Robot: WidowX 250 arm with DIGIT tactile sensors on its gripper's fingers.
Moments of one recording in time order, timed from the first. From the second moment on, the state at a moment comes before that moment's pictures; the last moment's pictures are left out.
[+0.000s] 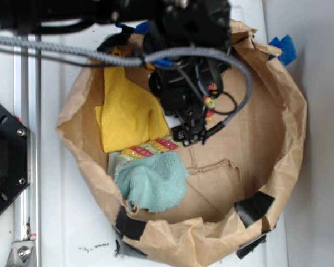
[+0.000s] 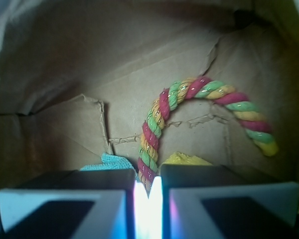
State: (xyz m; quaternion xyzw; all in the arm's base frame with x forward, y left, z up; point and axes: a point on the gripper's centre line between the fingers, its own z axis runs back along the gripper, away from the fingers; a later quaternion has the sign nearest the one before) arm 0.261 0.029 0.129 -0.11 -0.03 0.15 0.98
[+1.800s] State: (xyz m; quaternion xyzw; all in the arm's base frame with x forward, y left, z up) arm 0.301 0.021 0.025 -0.03 -0.04 0.18 0.98
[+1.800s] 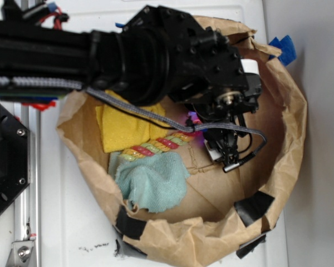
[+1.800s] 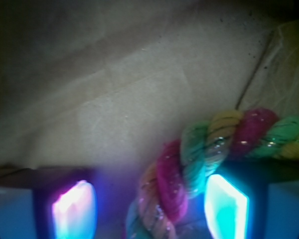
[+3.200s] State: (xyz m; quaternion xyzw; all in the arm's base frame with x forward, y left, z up) arm 0.271 0.003 0.102 -0.04 0.00 0.10 0.99
